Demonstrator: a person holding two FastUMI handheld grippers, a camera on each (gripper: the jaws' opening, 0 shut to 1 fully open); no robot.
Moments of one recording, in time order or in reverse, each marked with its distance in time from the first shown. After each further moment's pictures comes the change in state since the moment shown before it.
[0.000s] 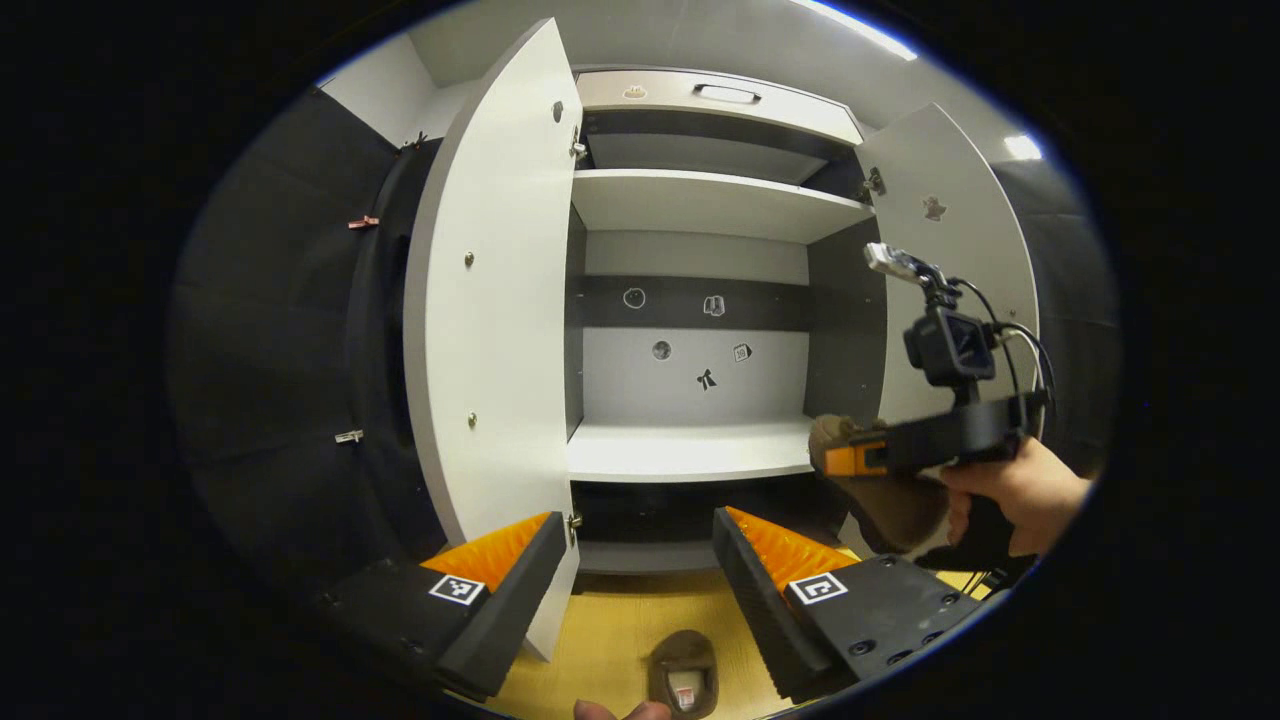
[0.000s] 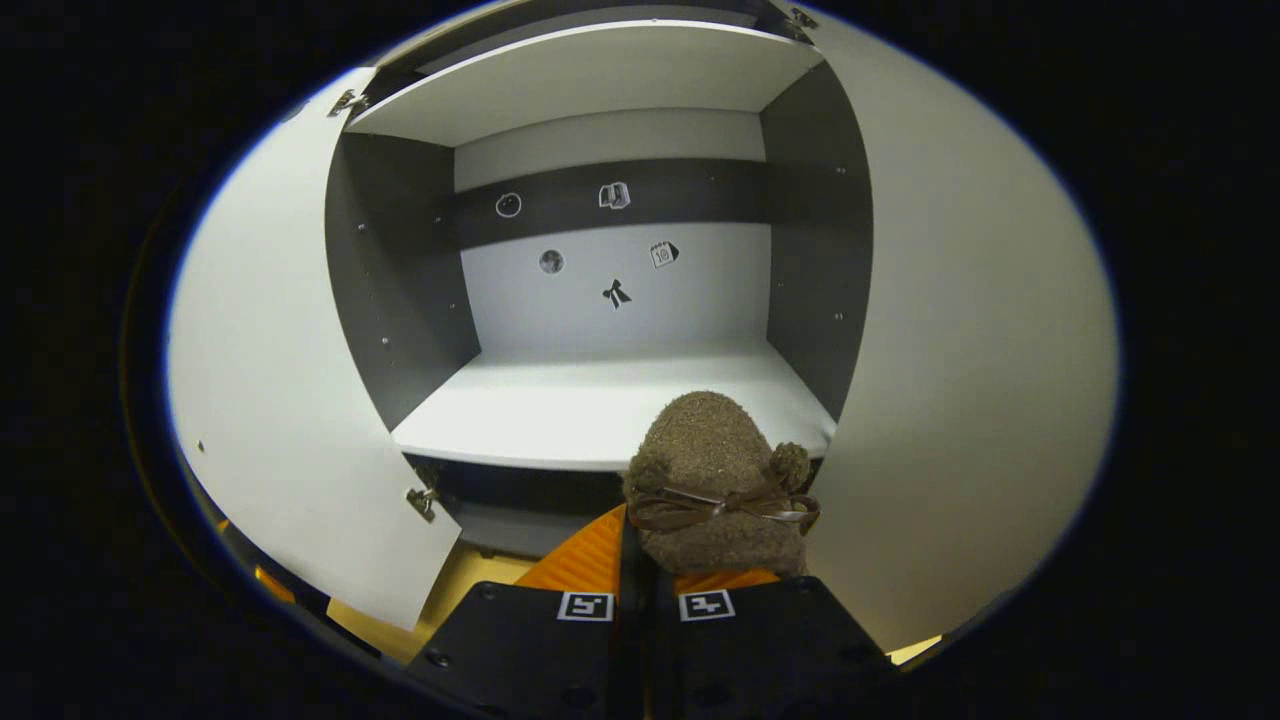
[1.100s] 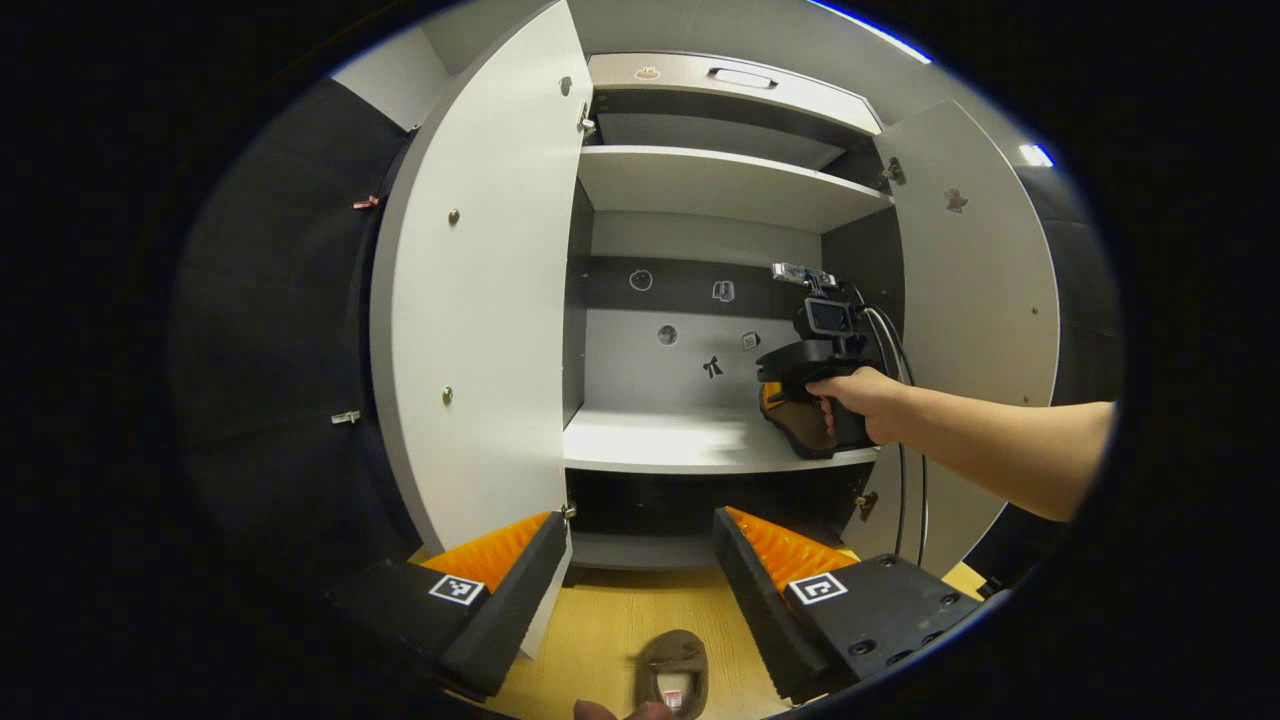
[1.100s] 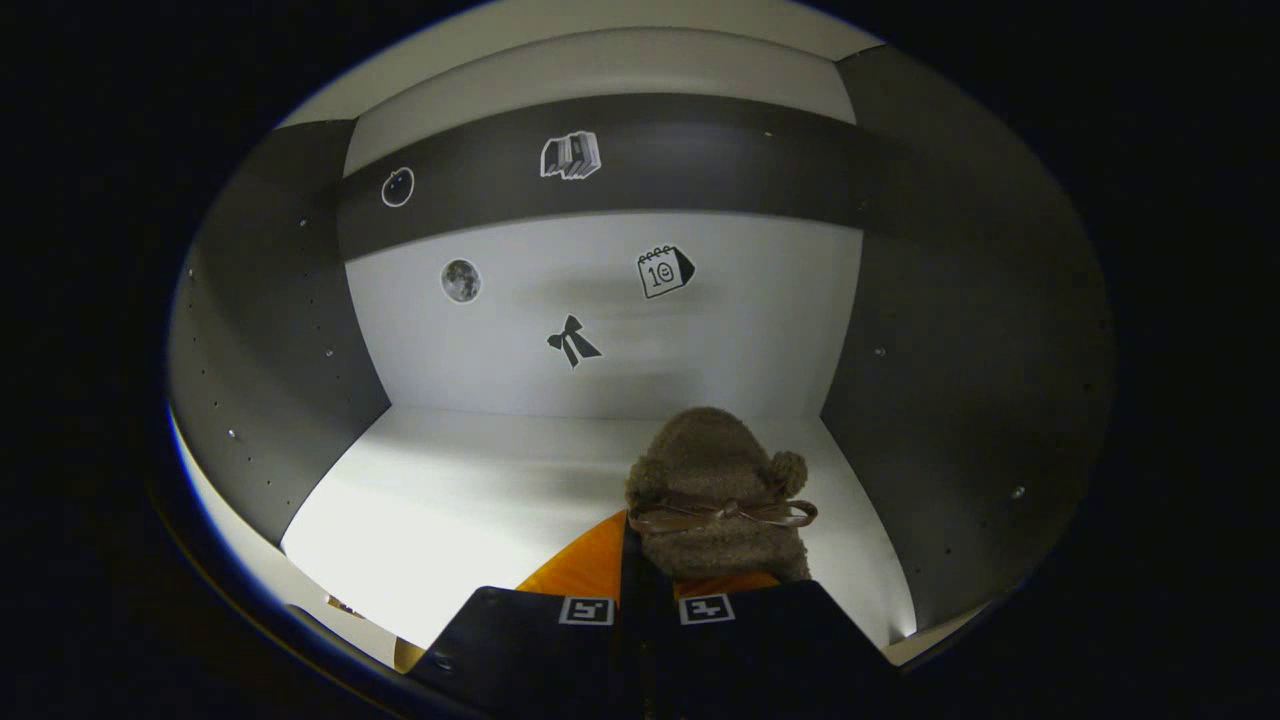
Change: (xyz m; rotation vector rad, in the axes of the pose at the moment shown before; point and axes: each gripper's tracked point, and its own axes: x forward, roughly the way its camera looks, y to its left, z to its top) left arm 0.020 0.002 -0.017 -0.030 0.050 0.029; right arm 0.218 -0.013 0.067 -0.042 0.058 -0.029
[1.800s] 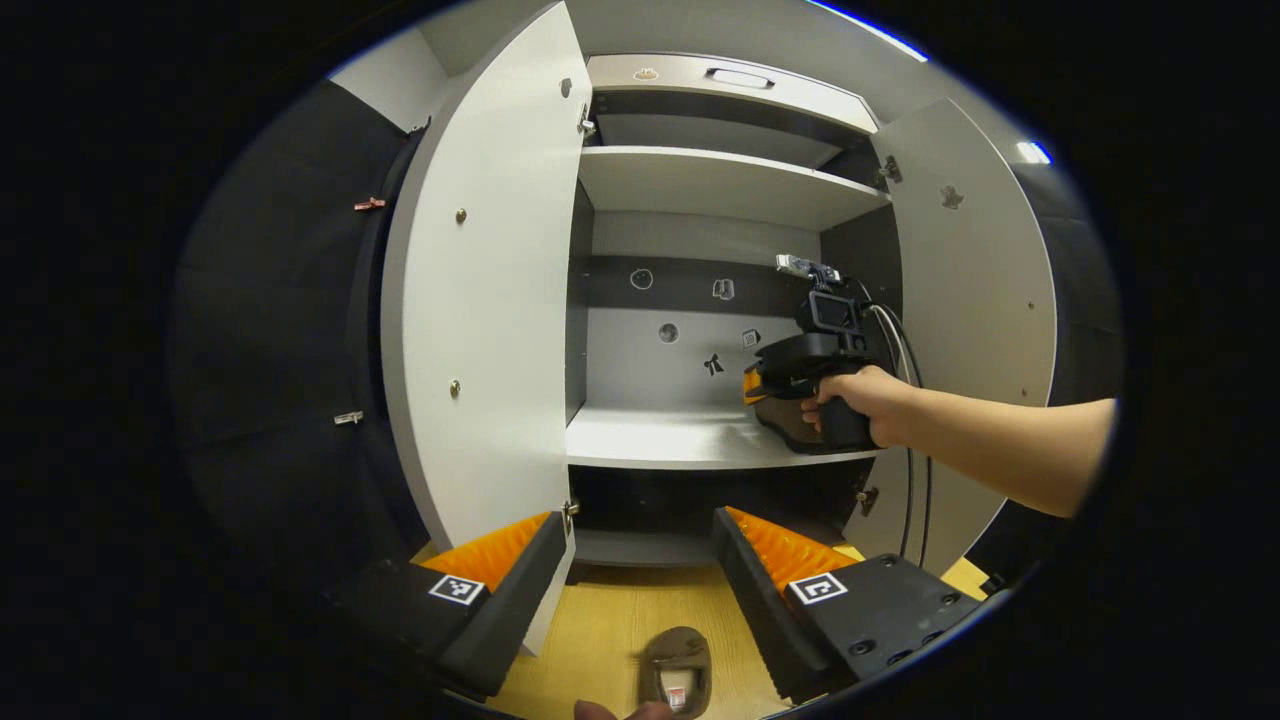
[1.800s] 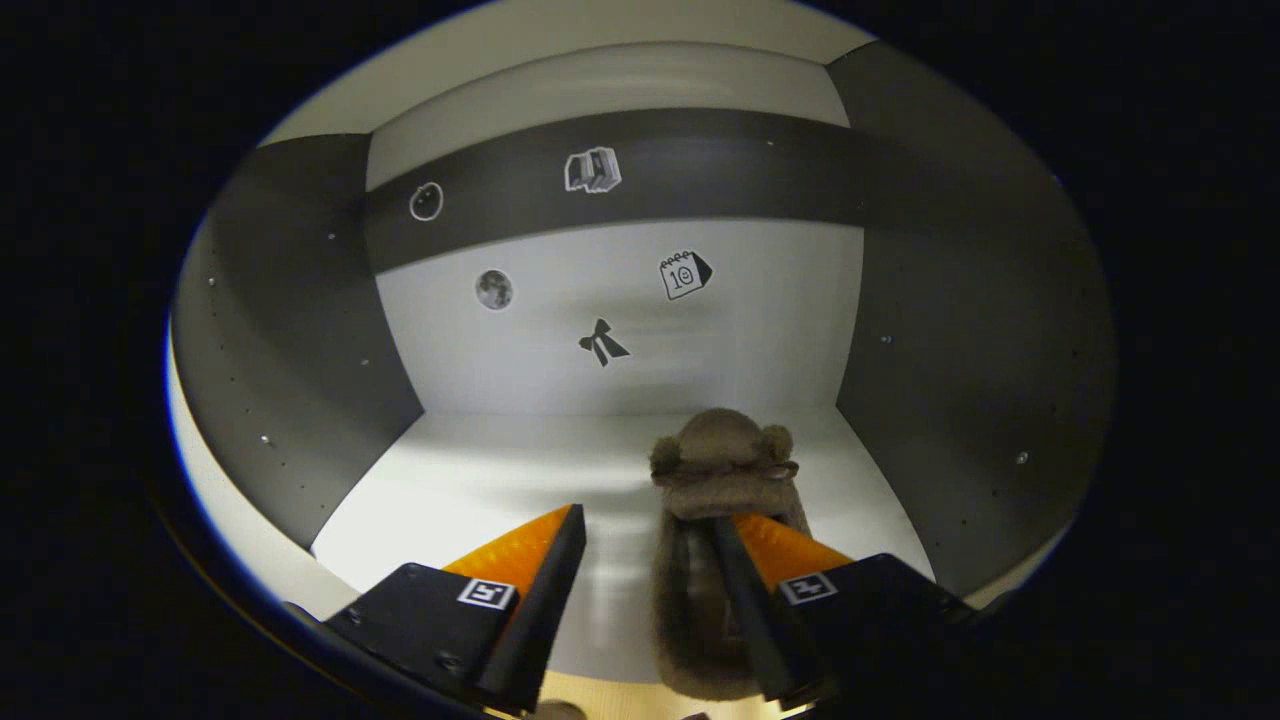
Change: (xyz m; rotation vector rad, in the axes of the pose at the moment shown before) left arm -0.007 -0.004 0.000 0.005 -0.011 -0.010; right arm -0.049 0.018 -0.006 0.047 -0.032 0.075
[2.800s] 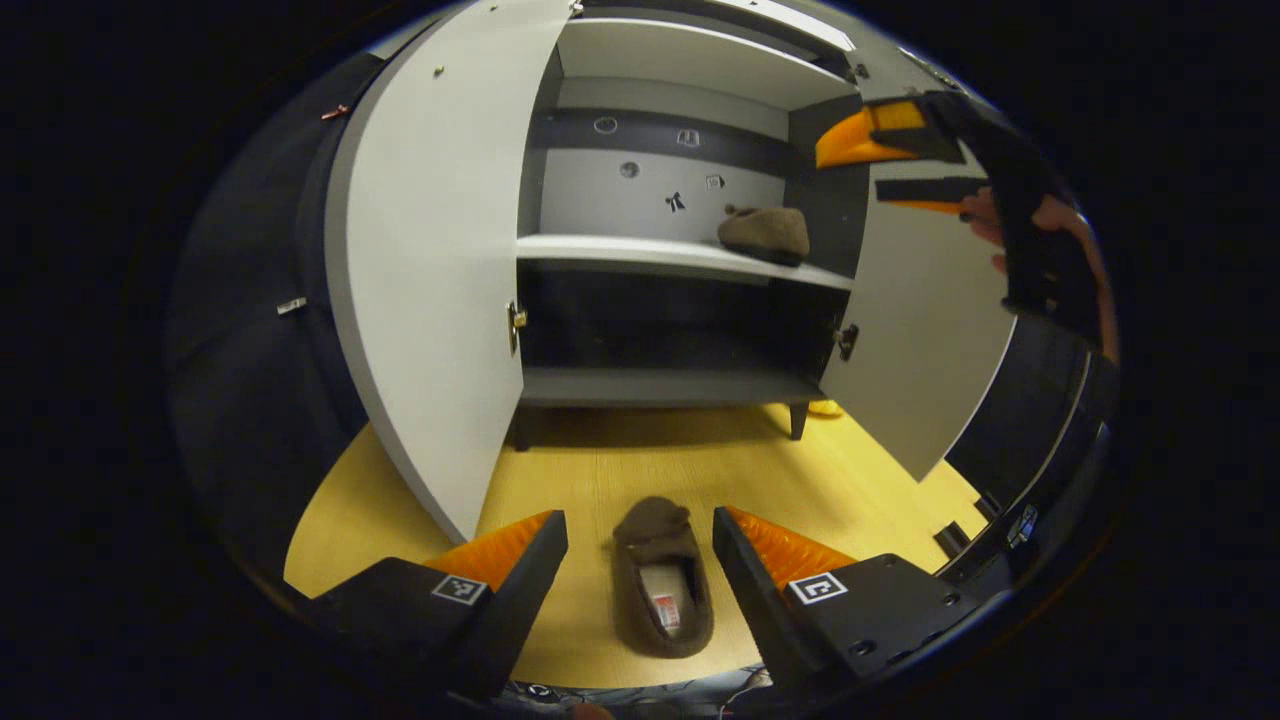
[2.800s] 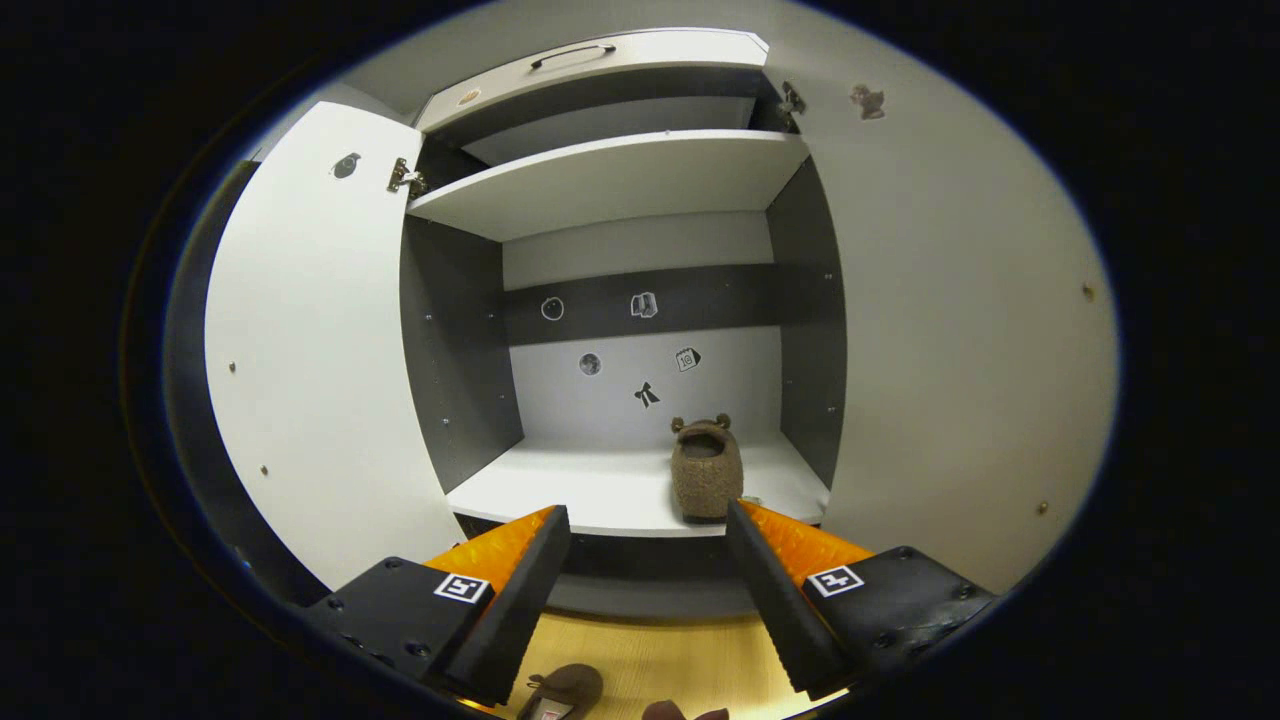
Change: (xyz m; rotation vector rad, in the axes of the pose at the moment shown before) left arm -0.006 -0.013 -0.217 -0.004 0.390 -0.155; right arm -0.248 0.006 -0.046 -0.020 -0.338 0.060
